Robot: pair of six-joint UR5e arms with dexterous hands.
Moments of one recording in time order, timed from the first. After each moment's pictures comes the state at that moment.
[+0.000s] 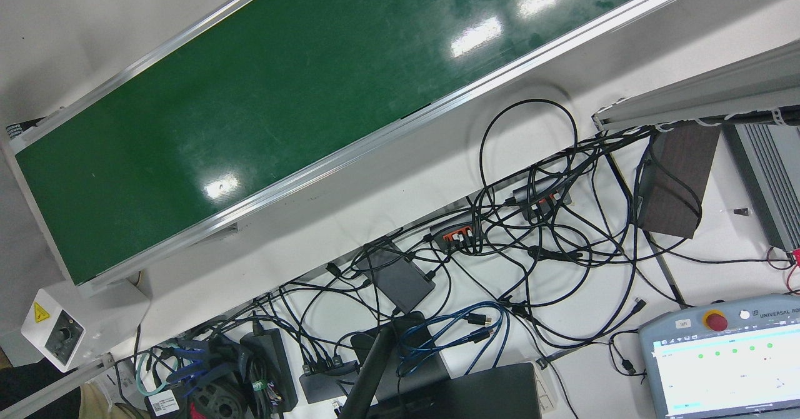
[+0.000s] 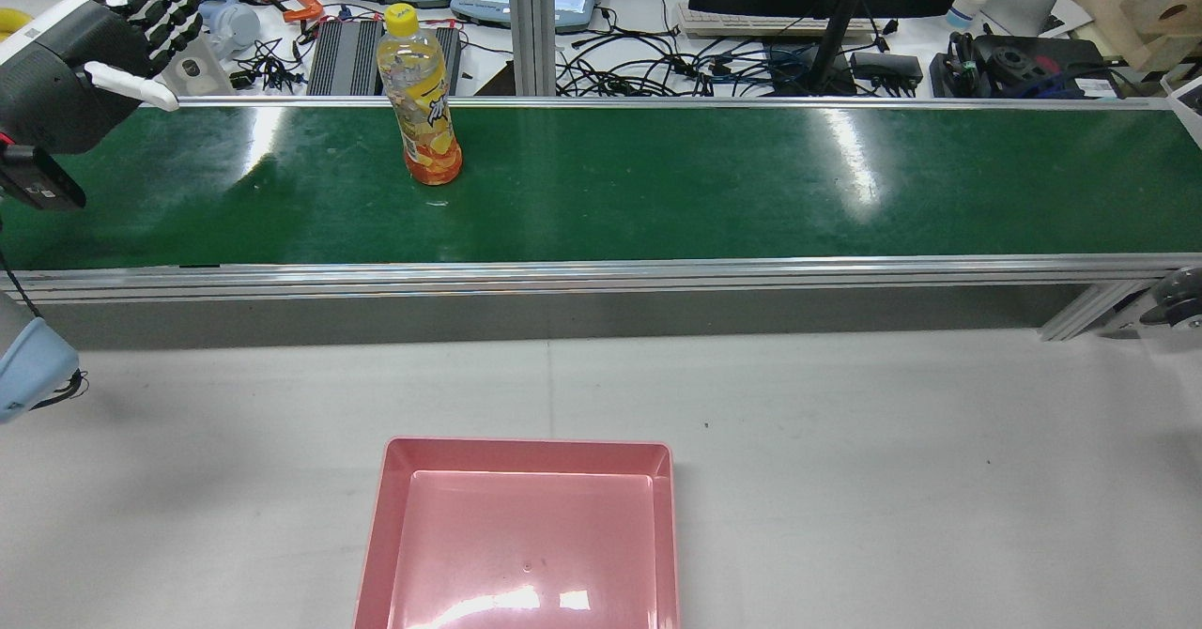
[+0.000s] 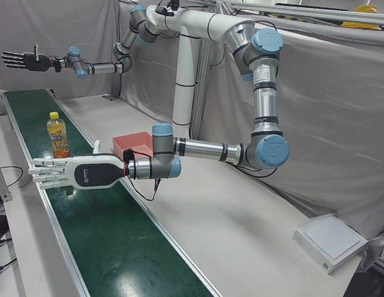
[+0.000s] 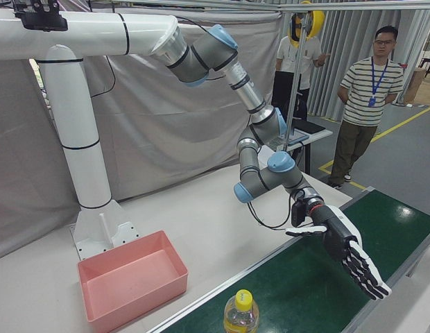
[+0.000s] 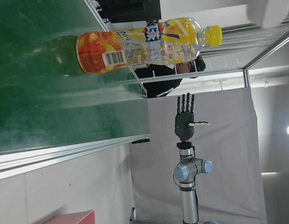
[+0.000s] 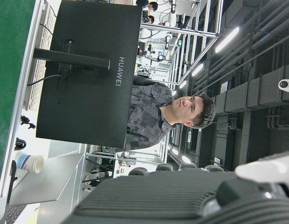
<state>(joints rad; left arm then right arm) -1.06 -1.96 -1.62 0.03 1.38 0.26 1.53 -1.55 1.61 -3.11 -1.57 -0.10</state>
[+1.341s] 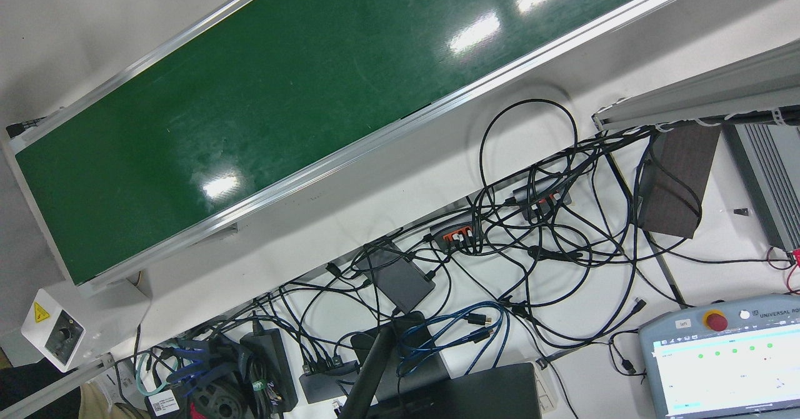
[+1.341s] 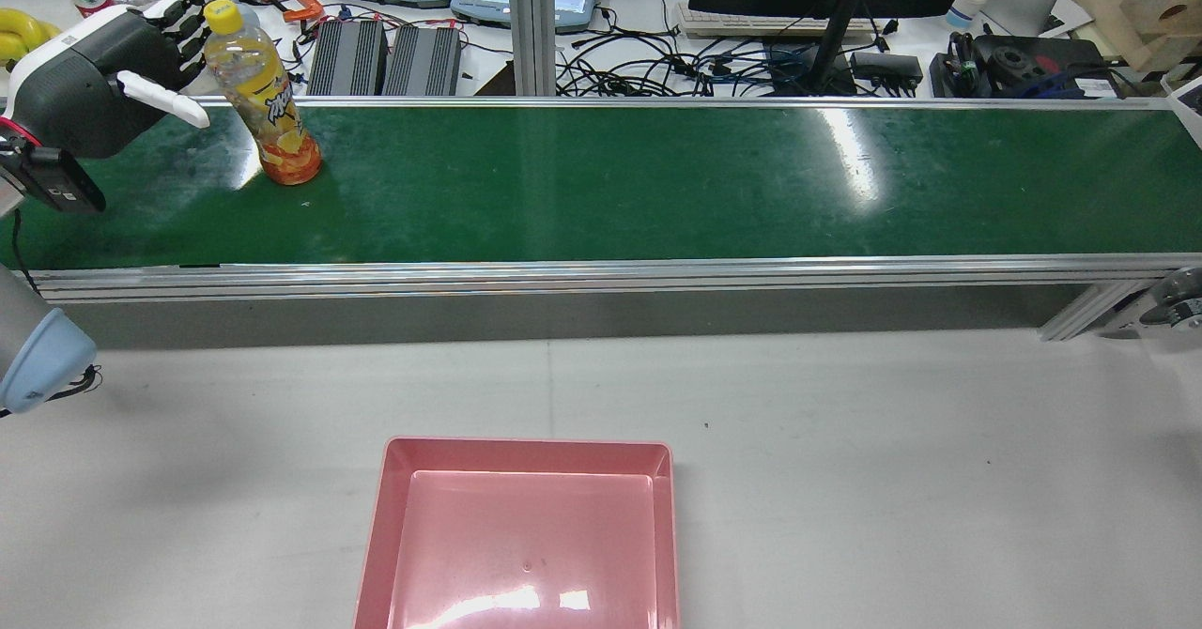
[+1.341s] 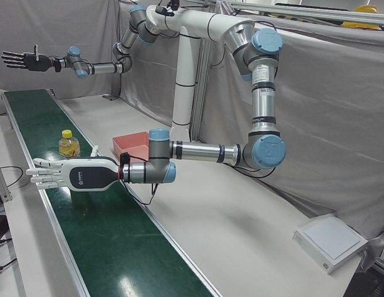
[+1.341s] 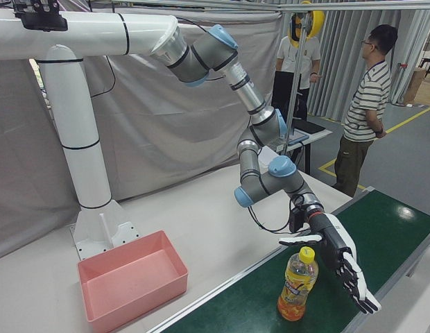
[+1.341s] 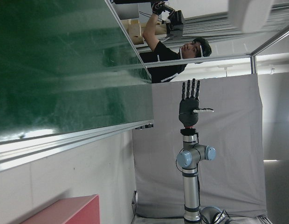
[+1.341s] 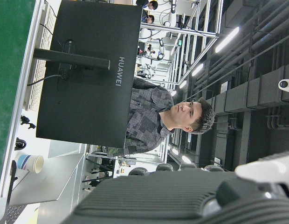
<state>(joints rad) -1.06 -2.00 -1.61 0.08 1.45 0.26 1.53 -1.55 1.61 -3.11 -1.57 -0.10</state>
